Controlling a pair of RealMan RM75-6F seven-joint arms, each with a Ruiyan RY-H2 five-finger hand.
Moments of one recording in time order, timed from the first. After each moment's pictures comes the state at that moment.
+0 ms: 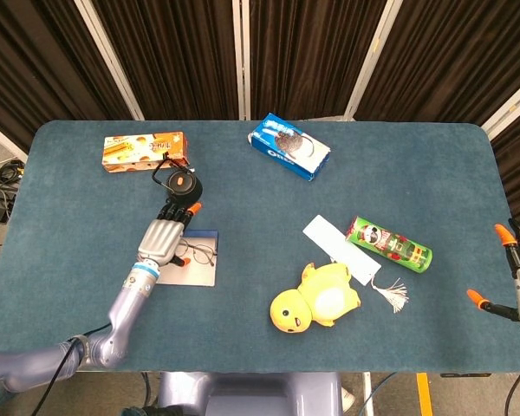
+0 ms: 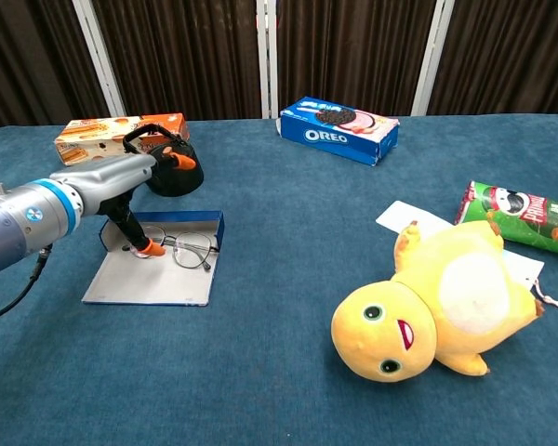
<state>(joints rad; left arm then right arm) -0.74 -1.70 -0.21 -1.33 0.95 0.95 0.45 0.09 -0.93 0.13 -1.74 -1.44 1.50 -0.06</state>
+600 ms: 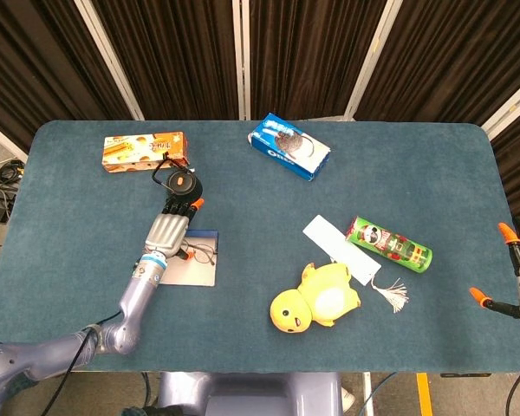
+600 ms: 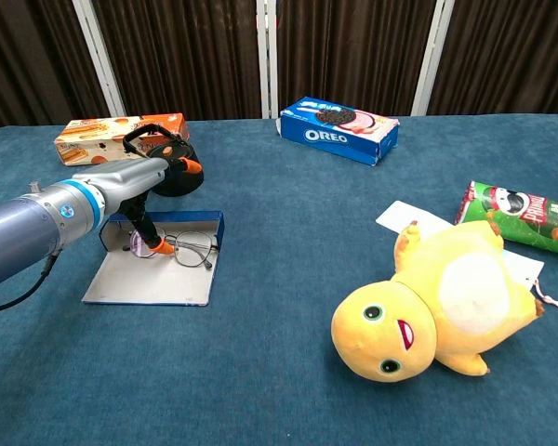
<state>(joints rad) -0.80 -1.78 -0.24 -1.17 0.89 0.90 0.45 0.10 -0.93 0.14 -1.73 -1.41 1.48 -0.06</state>
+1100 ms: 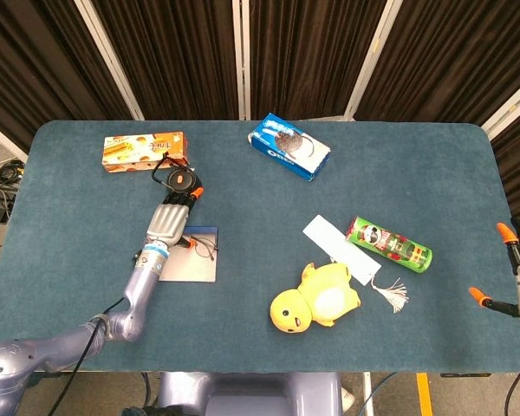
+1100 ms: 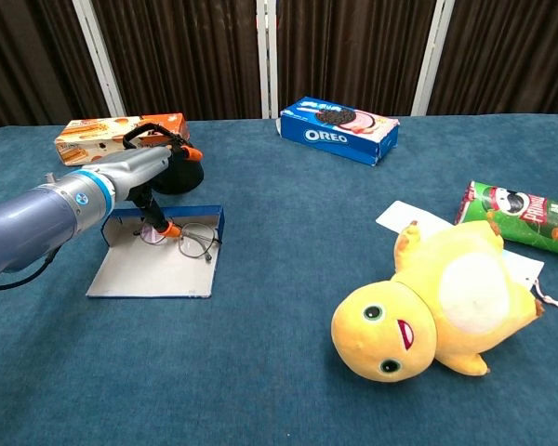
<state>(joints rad) -0.84 -1.84 -0.28 -1.00 0.92 0.86 0.34 0.11 -0.94 0.14 -1.72 -1.40 1.46 -0.07</state>
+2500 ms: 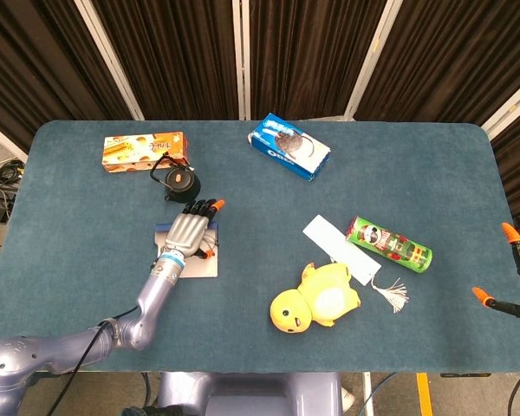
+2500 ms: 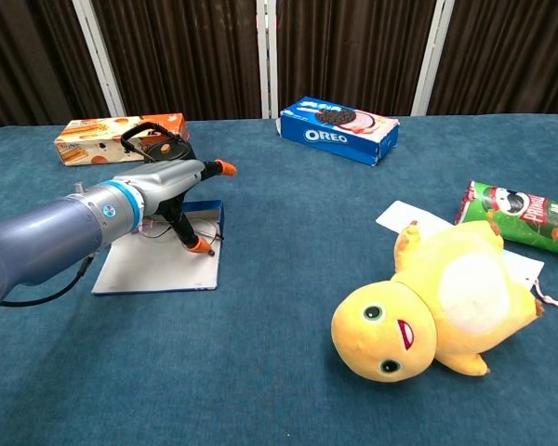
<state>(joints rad) -0.88 -1.85 -0.25 -1.10 0.90 0.86 0.41 0.10 -0.93 0.14 -1.72 -1.39 1.47 -0.05</state>
